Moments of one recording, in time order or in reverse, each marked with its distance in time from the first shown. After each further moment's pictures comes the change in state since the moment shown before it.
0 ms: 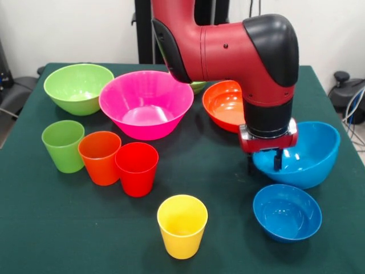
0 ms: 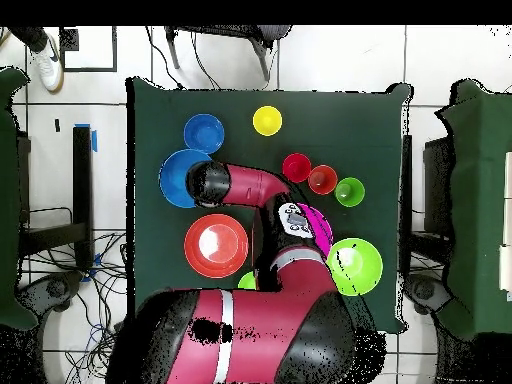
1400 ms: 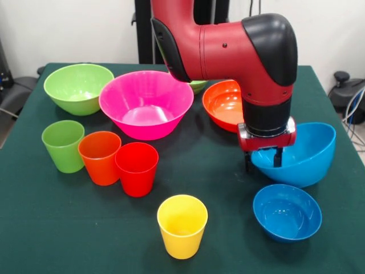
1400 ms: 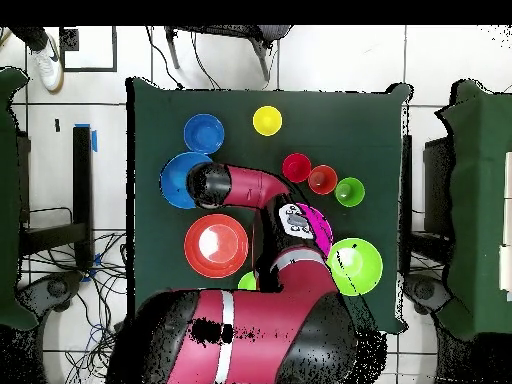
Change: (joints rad) arm -0.002 0.000 -0.005 0.010 -0.005 -0.001 0.000
